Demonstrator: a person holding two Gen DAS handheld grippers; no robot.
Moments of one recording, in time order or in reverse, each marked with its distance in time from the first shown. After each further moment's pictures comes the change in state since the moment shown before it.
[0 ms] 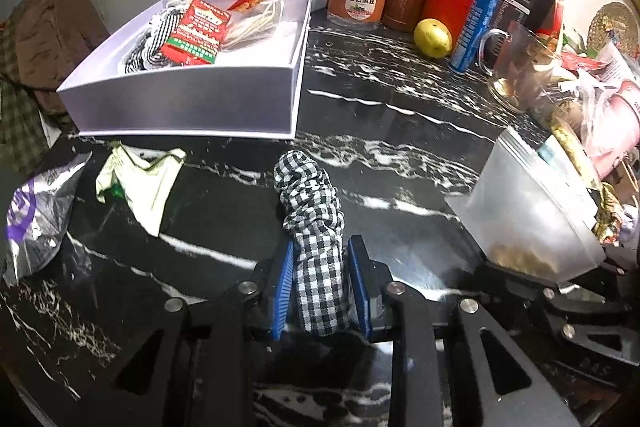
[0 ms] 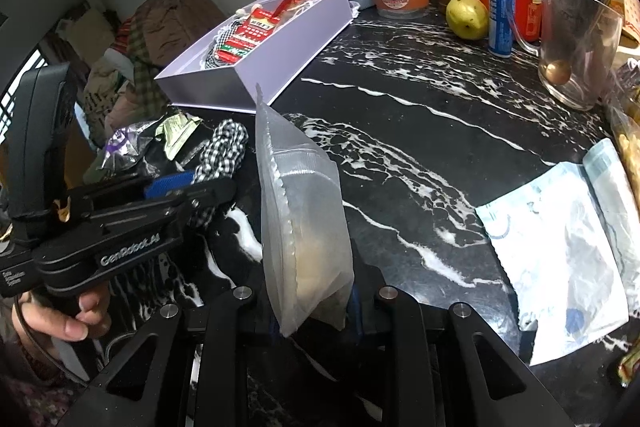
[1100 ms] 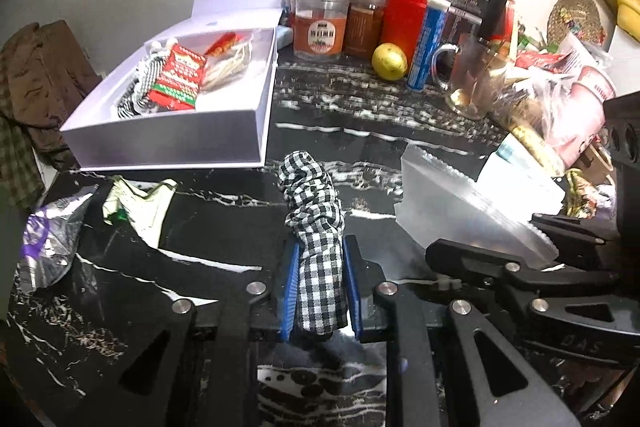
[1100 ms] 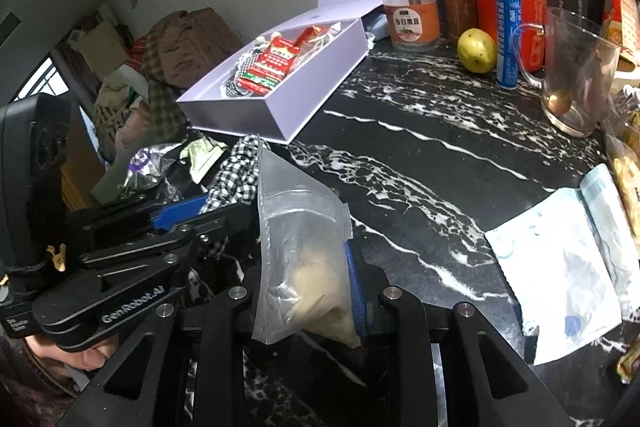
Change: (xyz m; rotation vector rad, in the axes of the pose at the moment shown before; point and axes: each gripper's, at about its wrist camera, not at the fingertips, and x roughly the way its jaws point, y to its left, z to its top) left arm -0.040 -0.013 -0.010 0.087 -0.118 -0.062; right arm -0.020 0.019 0.004 -0.016 -0.096 0.021
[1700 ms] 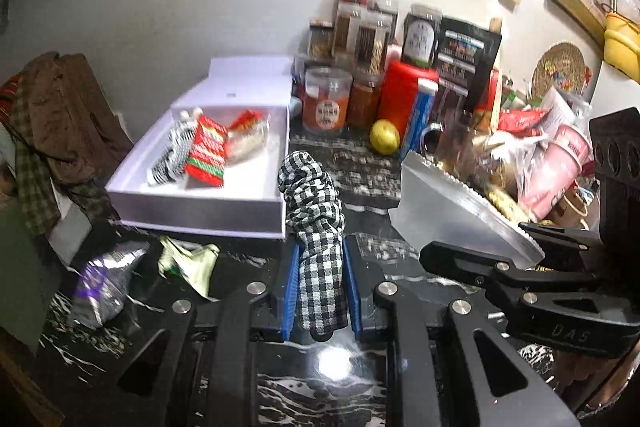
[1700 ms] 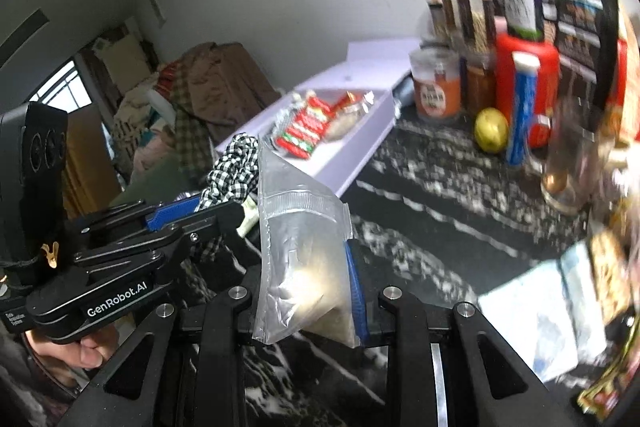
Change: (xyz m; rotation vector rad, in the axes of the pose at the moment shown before) left arm -0.071 0.011 0.033 -0.015 -0.176 0.006; right arm -0.046 0.033 0.041 -0.085 -0.135 0.034
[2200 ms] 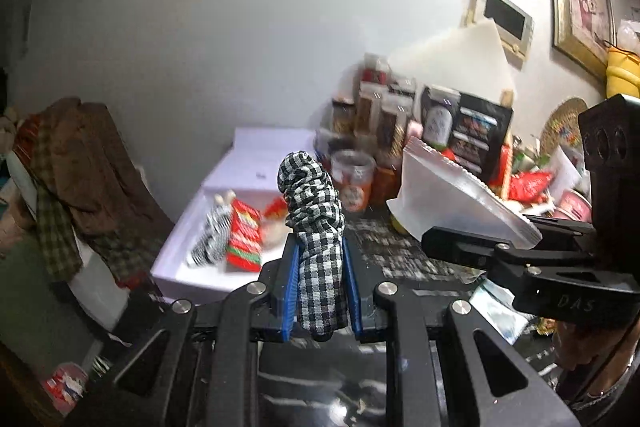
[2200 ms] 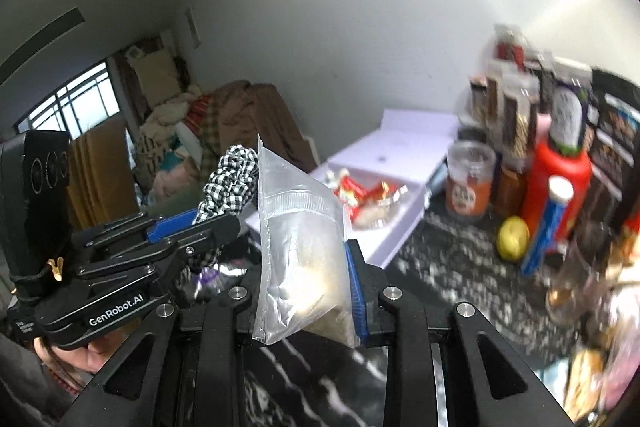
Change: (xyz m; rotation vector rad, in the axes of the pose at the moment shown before) left arm -0.037 0.028 0.064 -0.002 -0.192 0.048; right arm -0.009 0.023 0.087 -0.114 -0.128 0.071
